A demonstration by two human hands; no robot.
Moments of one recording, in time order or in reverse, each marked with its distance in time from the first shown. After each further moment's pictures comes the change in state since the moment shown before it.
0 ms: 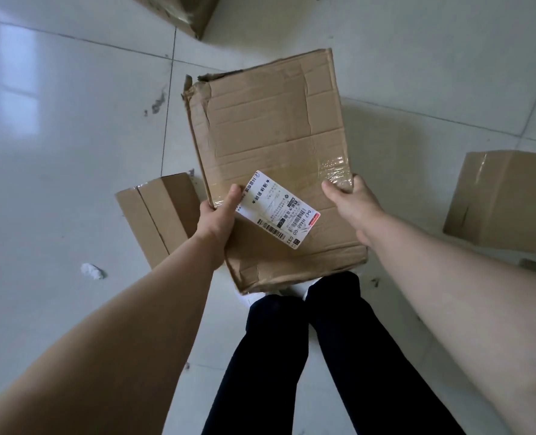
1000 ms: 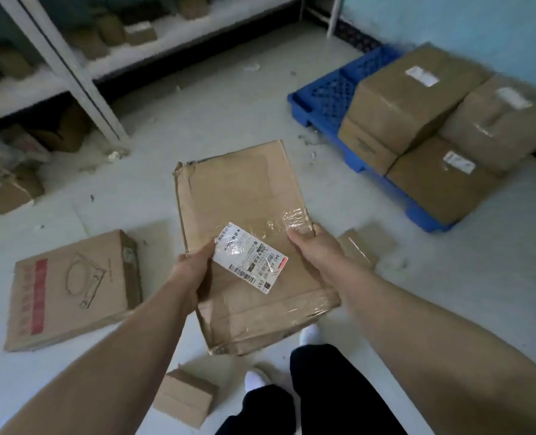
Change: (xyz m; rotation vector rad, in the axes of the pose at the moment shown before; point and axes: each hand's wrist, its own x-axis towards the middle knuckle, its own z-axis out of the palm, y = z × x) left_hand -0.545 0.085 0.023 0.593 -0.367 0.581; right_hand -0.535 0.031 -0.255 0.666 0.595 -0.110
